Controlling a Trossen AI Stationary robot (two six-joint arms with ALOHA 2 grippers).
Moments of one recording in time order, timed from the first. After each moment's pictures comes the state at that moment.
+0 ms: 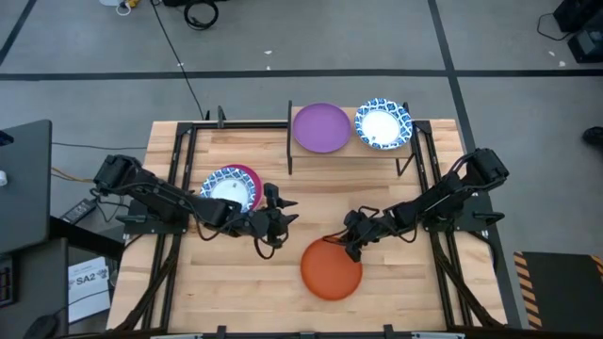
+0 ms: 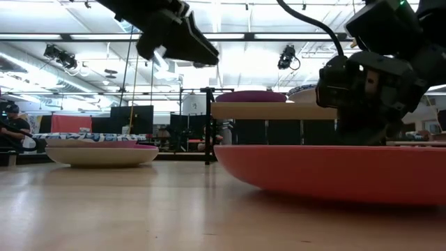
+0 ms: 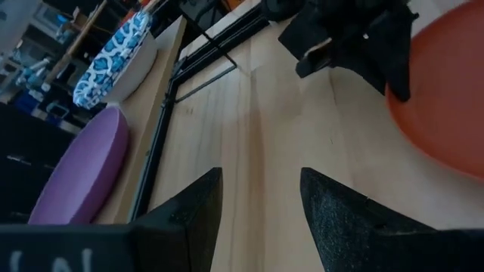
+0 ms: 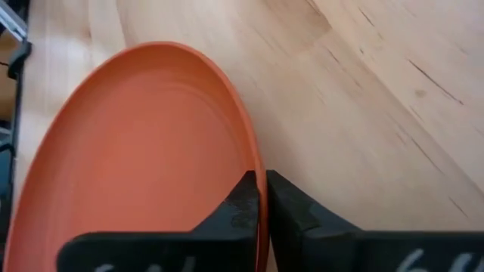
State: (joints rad) left arm -0.32 1.51 0.89 0.11 -0.68 0.37; right arm 0.33 1.61 0.45 0.43 0.16 0.87
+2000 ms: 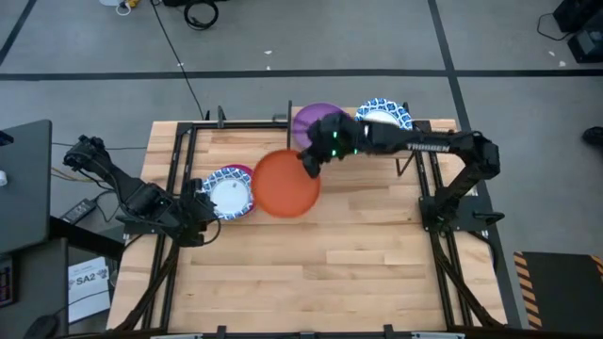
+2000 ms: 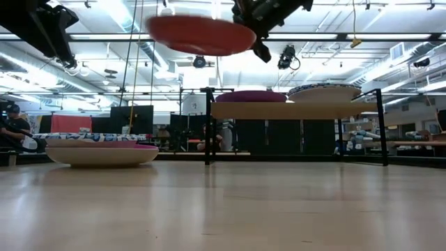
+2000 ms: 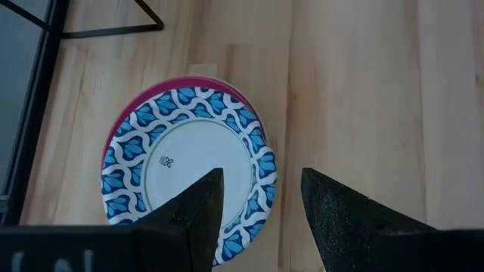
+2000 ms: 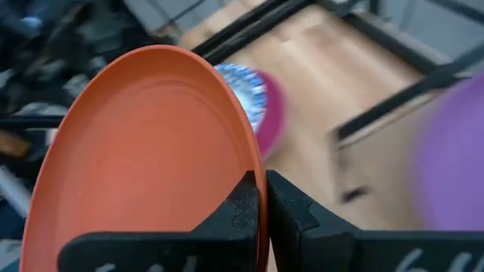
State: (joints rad) left arm -0.63 0.92 0.89 -1.18 -0.55 -0.56; right arm -0.23 1.61 1.43 -0.41 -0.08 0.42
